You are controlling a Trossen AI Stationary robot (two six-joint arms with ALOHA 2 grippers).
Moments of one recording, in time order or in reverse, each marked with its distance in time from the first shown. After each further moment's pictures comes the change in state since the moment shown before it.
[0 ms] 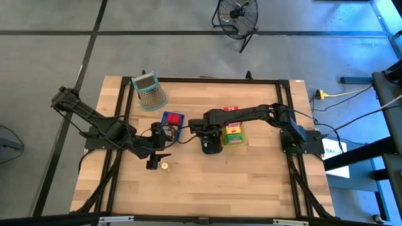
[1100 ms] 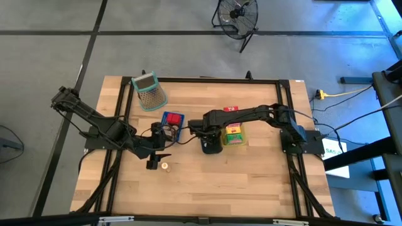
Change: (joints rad) left arm 0.000 0.000 0.000 0.000 0.001 0.000; right arm 0.009 0.000 0.000 0.018 0.030 0.000
